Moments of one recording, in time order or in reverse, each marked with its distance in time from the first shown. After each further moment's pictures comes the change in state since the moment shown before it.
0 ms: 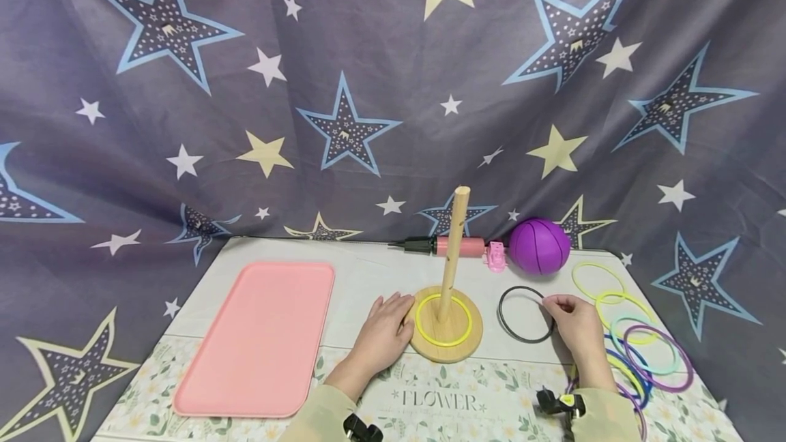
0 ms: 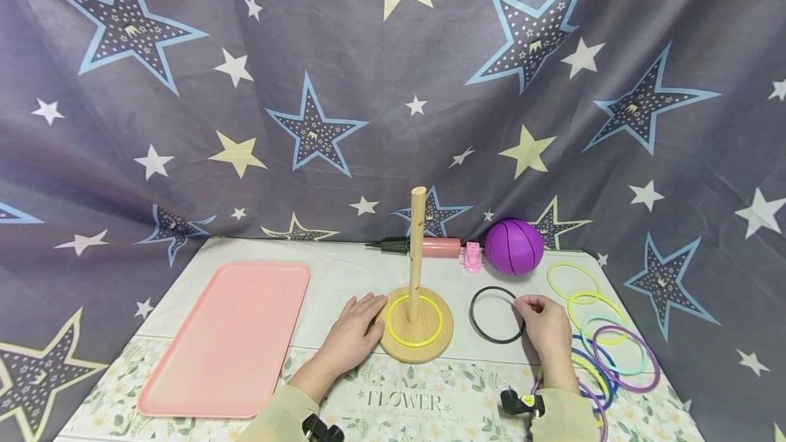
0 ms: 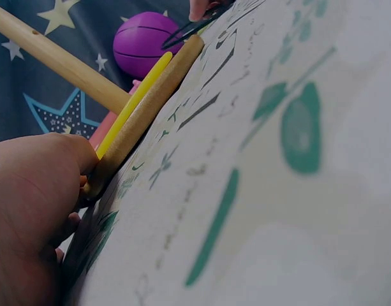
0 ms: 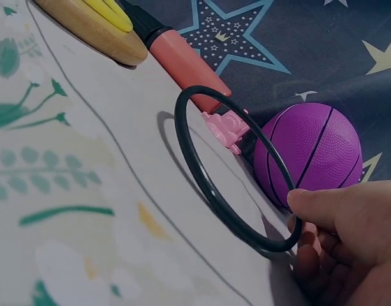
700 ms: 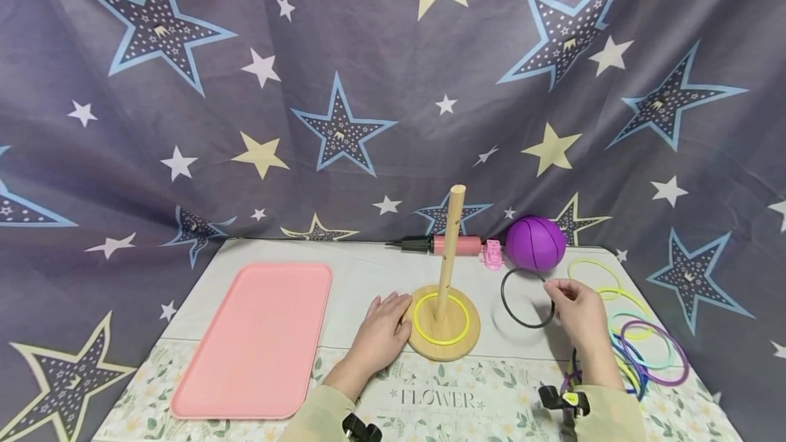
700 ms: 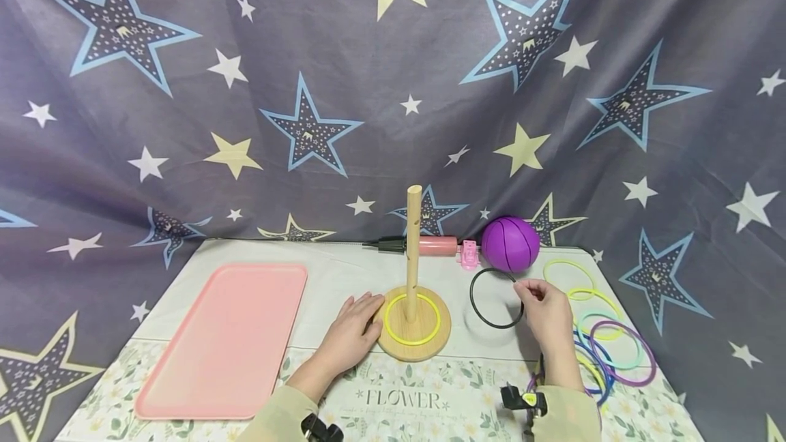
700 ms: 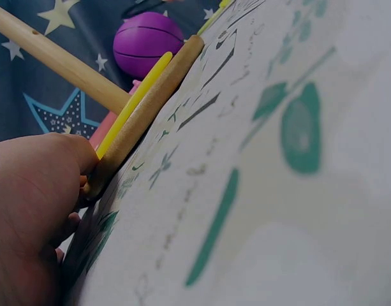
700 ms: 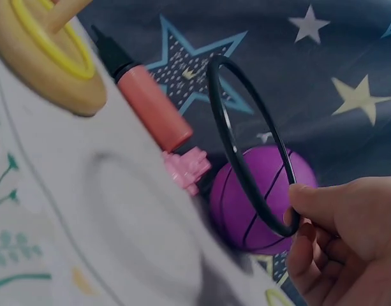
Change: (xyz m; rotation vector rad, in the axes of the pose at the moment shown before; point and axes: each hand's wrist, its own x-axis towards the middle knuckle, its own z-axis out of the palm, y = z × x) left_hand -0.001 -0.001 0.002 -0.009 0.011 0.010; right_hand -0.011 -0.035 -0.024 0.163 -0.013 -0.008
